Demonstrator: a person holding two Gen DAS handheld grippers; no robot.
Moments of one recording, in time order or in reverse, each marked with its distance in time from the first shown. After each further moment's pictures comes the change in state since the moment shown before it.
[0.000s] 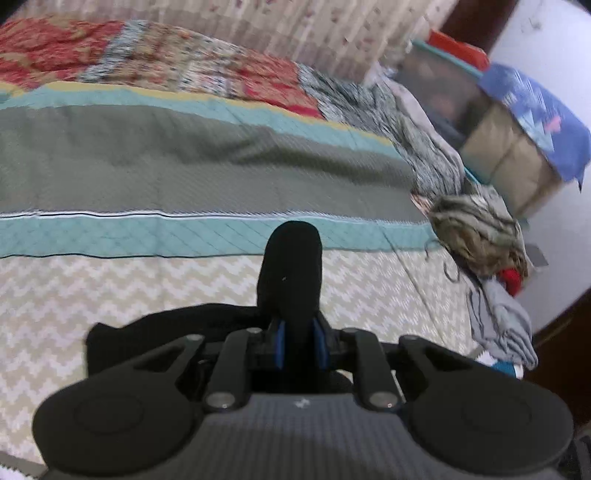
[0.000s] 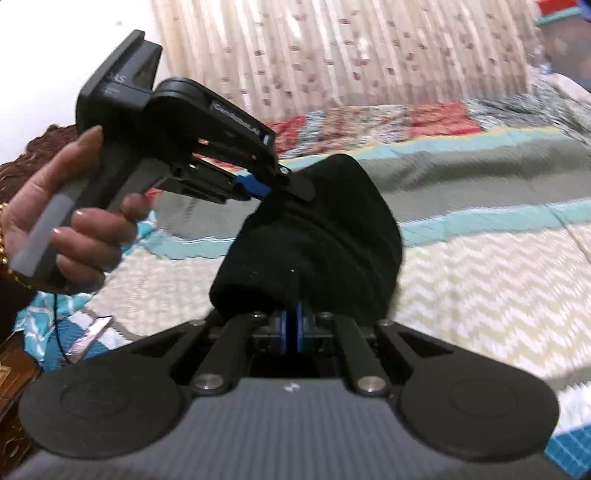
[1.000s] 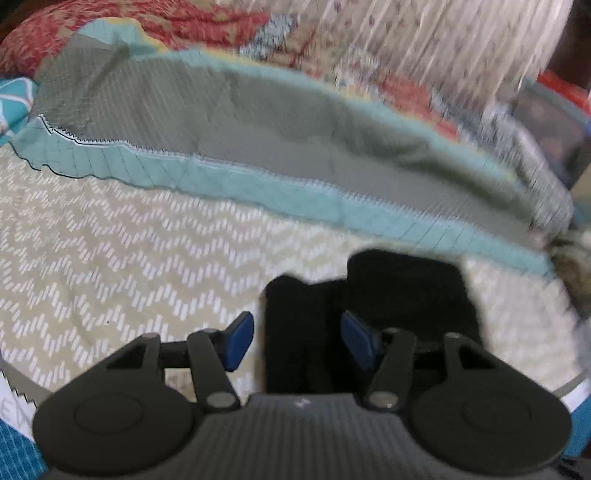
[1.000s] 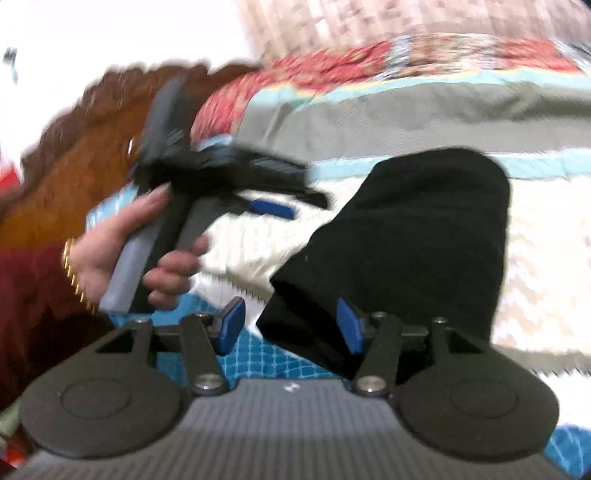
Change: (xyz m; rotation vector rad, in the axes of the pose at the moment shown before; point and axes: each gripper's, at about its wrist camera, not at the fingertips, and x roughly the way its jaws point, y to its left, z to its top) left arm -0.014 0.125 -0.072 -0.185 -0.116 0.258; right arm 0.013 0.009 -0.028 0.106 0.157 0.222
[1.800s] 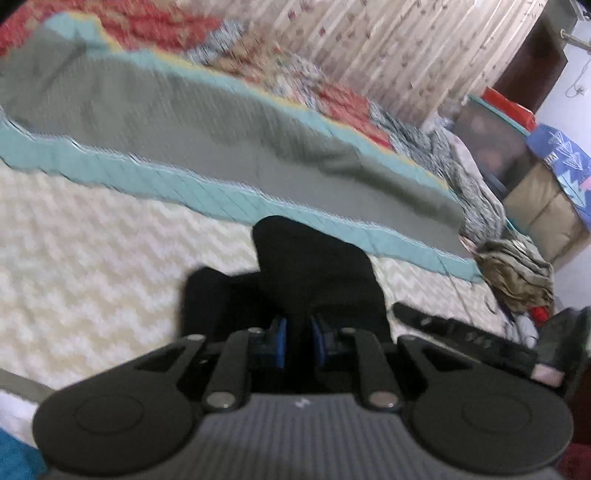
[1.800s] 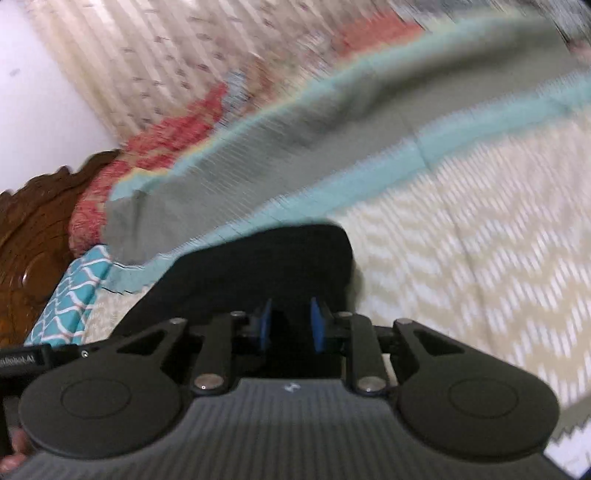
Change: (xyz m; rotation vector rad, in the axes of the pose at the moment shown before) left arm -0.018 -0.014 -0.007 0.005 -0.013 -0.177; right arm 0.028 -0.071 0.059 0.216 -0.152 -0.257
